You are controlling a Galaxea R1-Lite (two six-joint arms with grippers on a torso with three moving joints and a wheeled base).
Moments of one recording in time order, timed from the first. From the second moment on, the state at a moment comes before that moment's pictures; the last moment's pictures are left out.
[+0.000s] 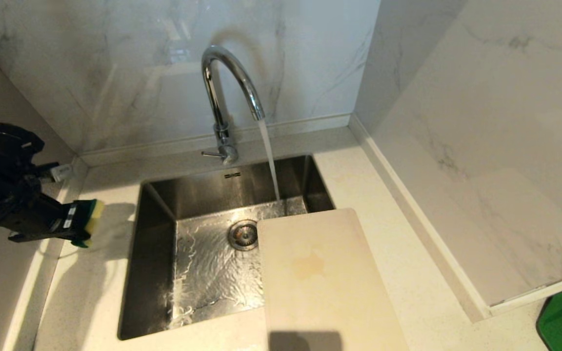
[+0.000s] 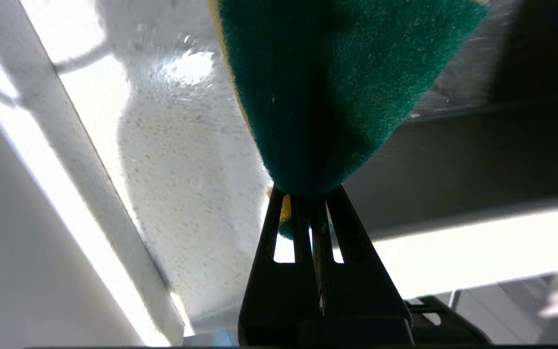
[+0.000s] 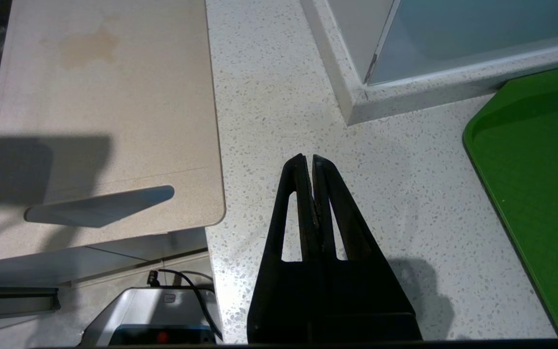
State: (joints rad) left arm 0.08 1.78 -1.40 0.62 -0.14 -0.04; right arm 0.00 0.00 -0.06 0.17 0.00 0.00
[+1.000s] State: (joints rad) left arm 0.02 0.97 -1.12 0.62 -0.16 0.05; right arm 0.00 0.00 -0.06 0.17 0.00 0.00
